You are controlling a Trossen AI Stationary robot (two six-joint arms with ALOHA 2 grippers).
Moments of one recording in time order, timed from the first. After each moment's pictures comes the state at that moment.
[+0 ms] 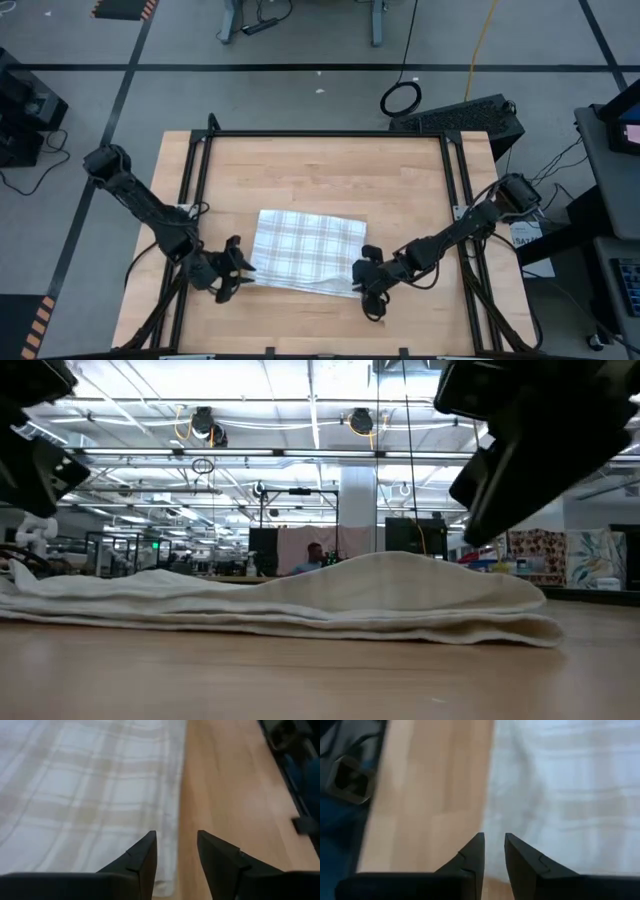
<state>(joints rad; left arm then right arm) -0.82 1.11 0.42 -0.09 -0.43 -0.68 0.50 1.67 0.89 -0.08 0.12 0.60</state>
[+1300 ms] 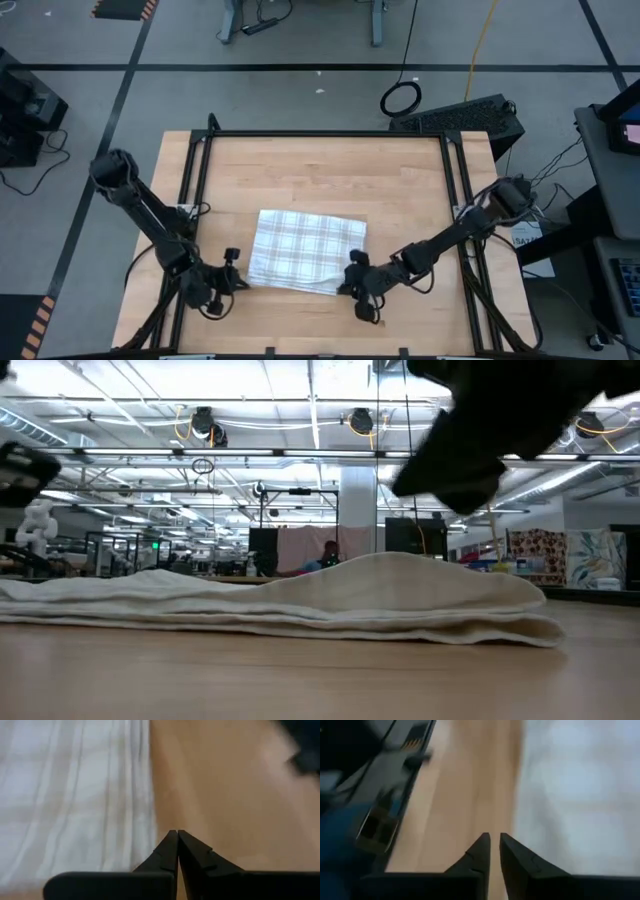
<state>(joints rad) -0.95 1.26 0.45 -0.09 -0.47 -0.57 0.51 1.75 0.89 0.23 0.19 0.52</state>
